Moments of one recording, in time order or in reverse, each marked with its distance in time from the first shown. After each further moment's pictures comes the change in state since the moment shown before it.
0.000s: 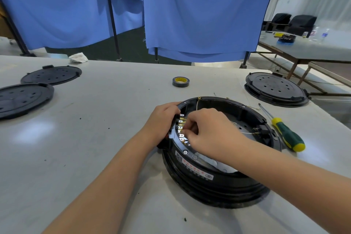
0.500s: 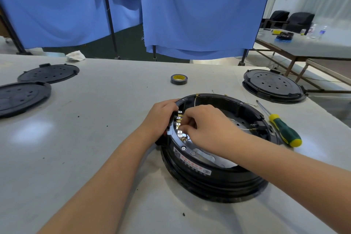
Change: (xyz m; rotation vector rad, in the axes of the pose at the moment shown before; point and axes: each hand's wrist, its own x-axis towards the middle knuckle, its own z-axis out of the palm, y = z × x) left_hand 0.000 0.001 0.000 0.018 -0.006 -0.007; right_hand 0.003 0.002 -0.002 0.023 -0.052 -0.005
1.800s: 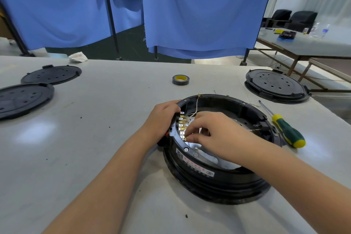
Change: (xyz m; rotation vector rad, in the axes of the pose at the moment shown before) left_hand 0.000 -0.002 -0.001 0.027 0.029 -0.012; right_hand -0.012 0.018 0.001 0.101 -0.058 -0.044
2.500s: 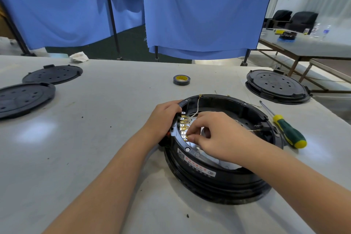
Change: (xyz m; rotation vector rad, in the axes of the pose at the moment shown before) left_hand 0.001 -0.002 0.001 -0.041 0.023 -0.019; right_hand 0.001 0.001 0.004 -0.019 0.052 0.024
